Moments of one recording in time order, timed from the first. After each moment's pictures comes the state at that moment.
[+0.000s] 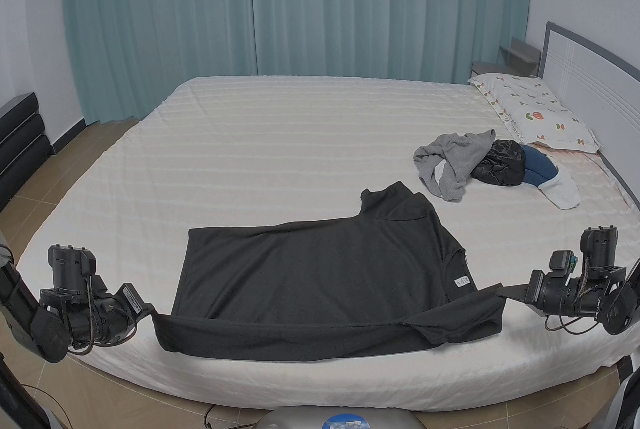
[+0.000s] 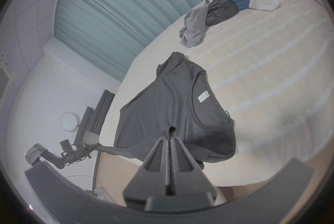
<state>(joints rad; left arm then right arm) 0.03 1.80 -0.24 -0.82 -0.19 -0.75 -0.02 1.83 -0.28 -0.93 0.54 0.48</state>
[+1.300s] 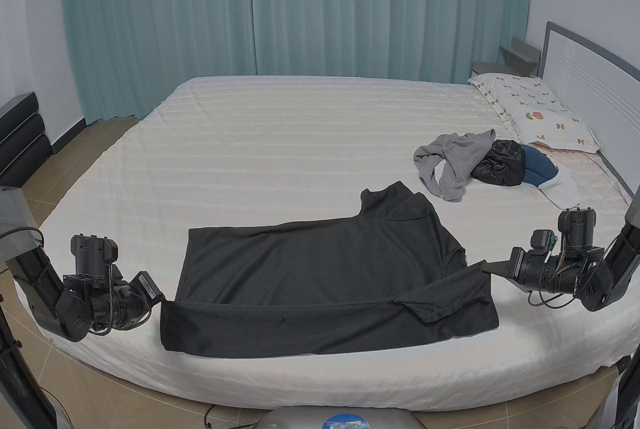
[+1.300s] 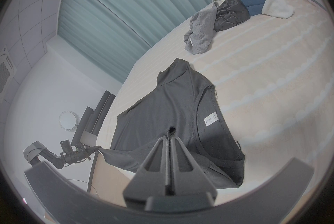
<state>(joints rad) 0.02 1.97 -0.39 -0.83 -0.14 -0.75 0.00 1.99 -0.49 -0.93 0.52 0.48</state>
